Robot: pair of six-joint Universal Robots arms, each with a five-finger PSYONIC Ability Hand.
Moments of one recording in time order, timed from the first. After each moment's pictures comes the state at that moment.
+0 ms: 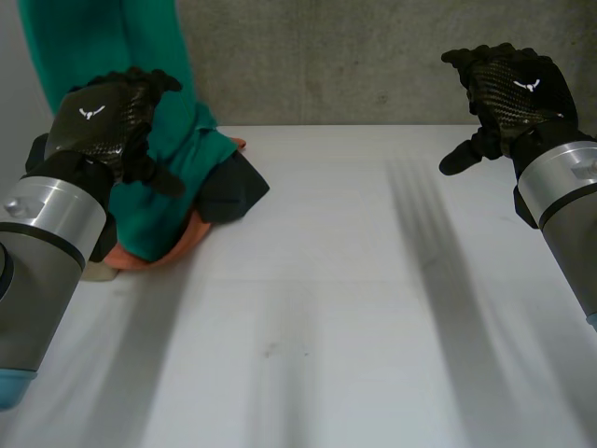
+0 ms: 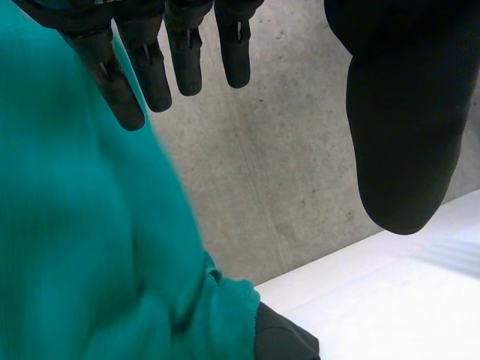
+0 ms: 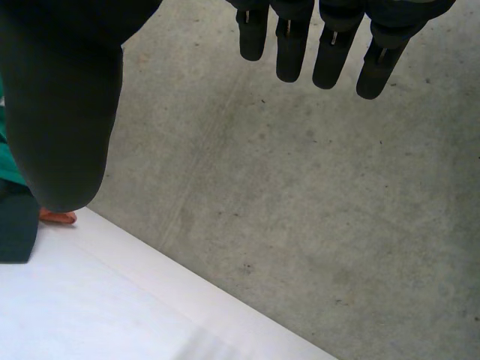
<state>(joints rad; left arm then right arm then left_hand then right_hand) 4.28 -1.56 -1.66 3.34 -1.64 3.16 1.93 -1.46 1.52 -0.19 1.53 3.03 0.30 0.31 0.31 0.30 0.12 0.24 0.26 0.26 0.28 0.10</state>
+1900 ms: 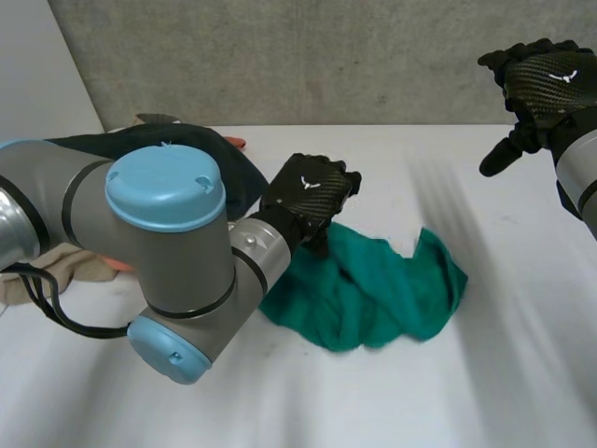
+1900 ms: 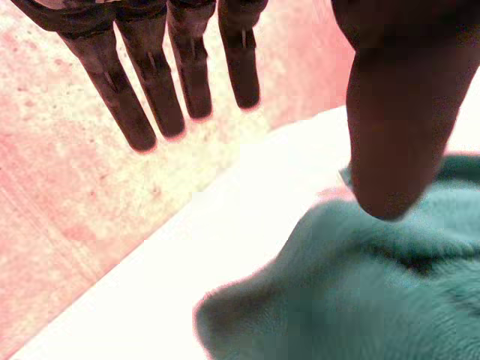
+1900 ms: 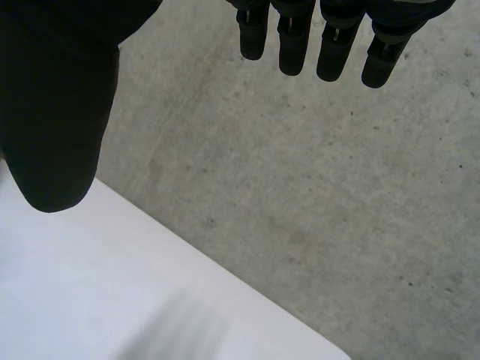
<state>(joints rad) 3.97 -2.12 -1.21 3.22 -1.50 3.43 1.85 -1.46 1.44 -0.02 1.53 2.89 0.41 0.43 0.44 0.43 0.25 0.23 0.22 0.21 0.21 0.05</state>
